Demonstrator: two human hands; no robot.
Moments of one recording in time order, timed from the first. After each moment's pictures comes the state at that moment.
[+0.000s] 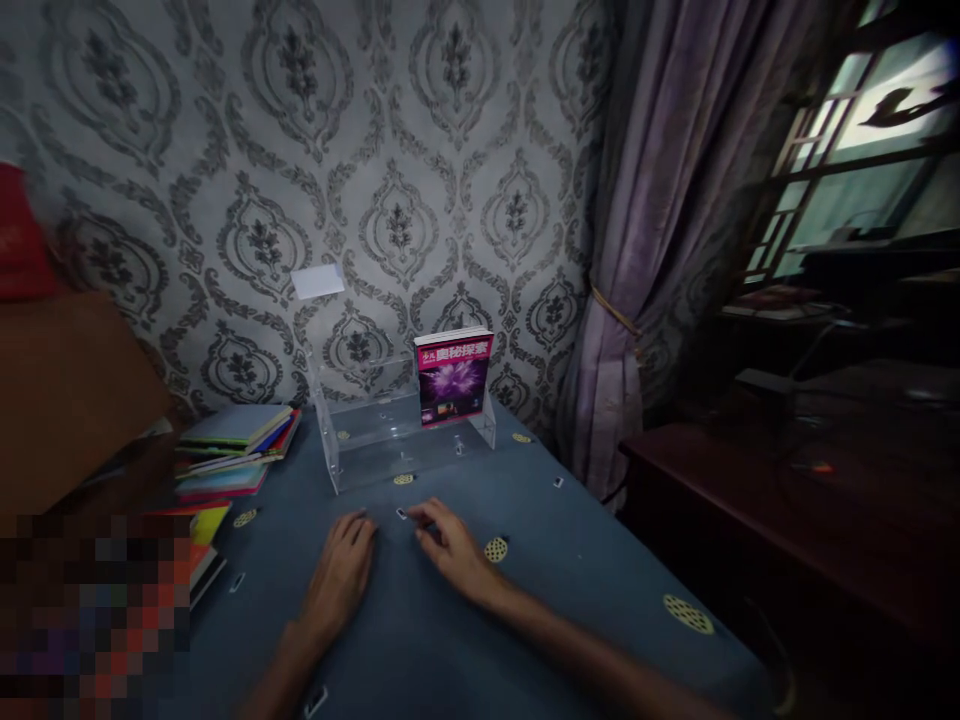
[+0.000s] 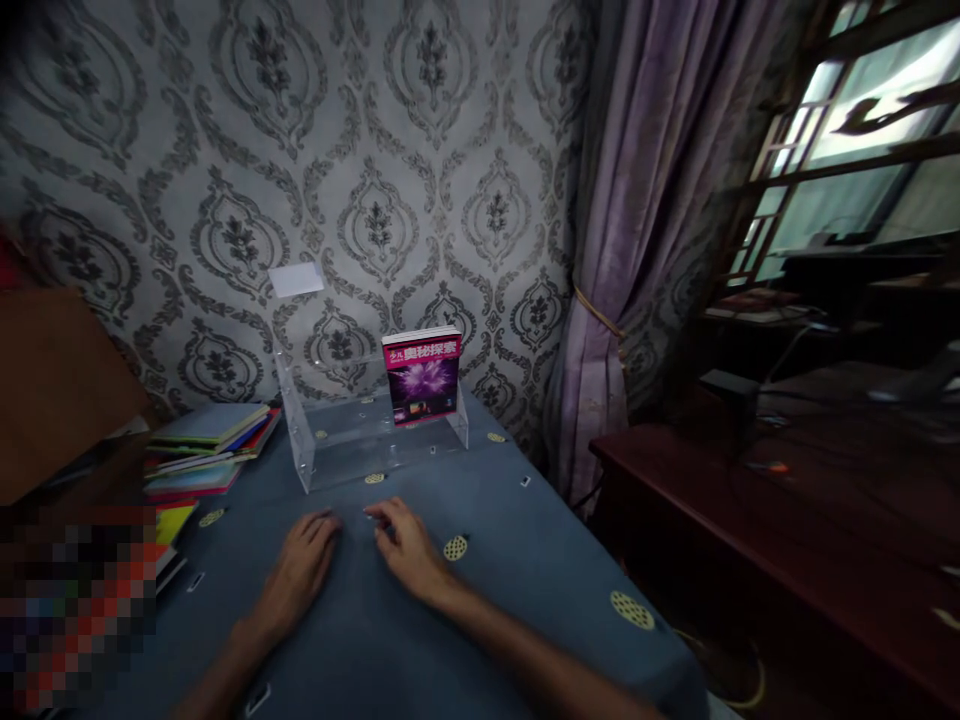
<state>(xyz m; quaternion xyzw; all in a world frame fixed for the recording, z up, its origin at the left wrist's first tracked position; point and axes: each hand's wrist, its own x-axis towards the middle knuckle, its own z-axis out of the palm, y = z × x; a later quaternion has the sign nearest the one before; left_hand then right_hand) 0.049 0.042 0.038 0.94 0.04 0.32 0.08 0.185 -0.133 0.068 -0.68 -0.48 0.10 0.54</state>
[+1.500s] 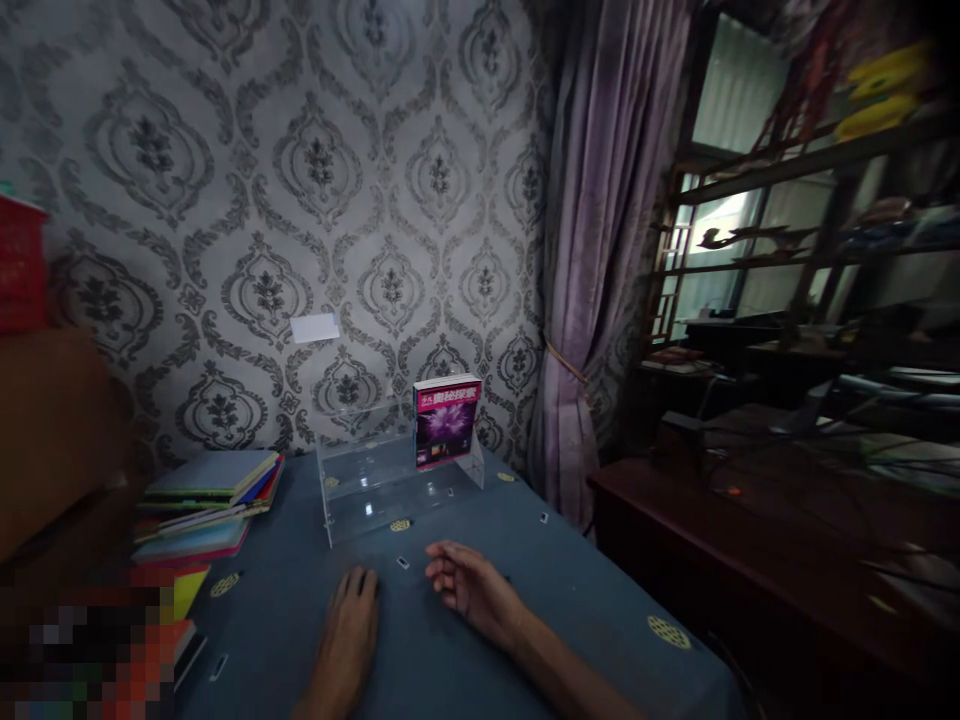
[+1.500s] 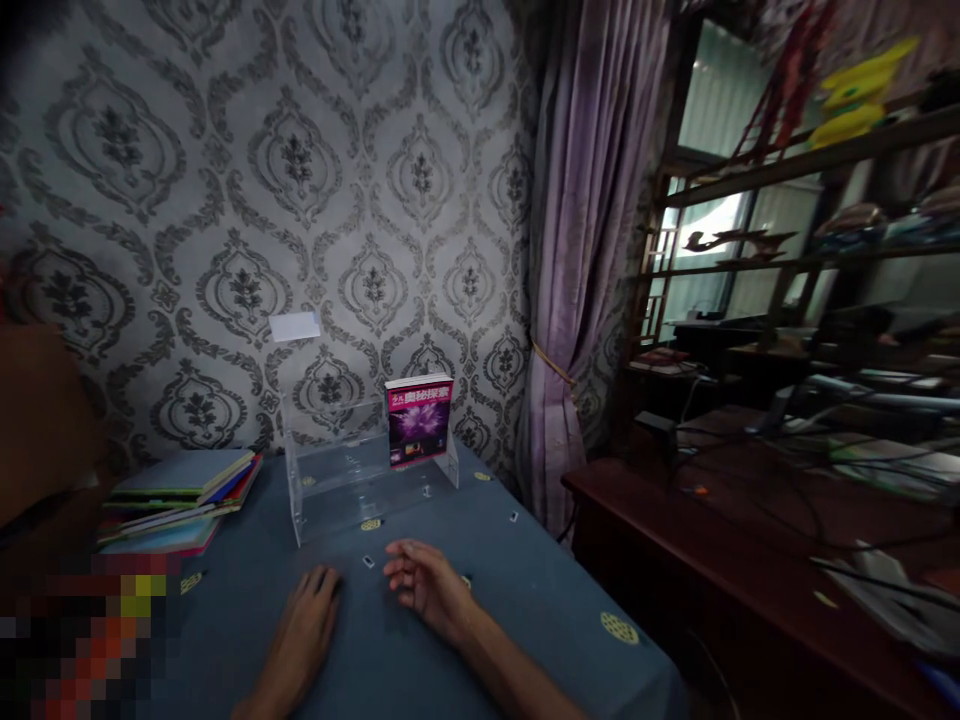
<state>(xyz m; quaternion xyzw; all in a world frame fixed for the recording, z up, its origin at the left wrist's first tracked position) 0.056 0.039 0.027 0.96 0.16 0.20 0.09 0.187 -0.137 0.072 -0.42 -0.18 0.44 0.77</state>
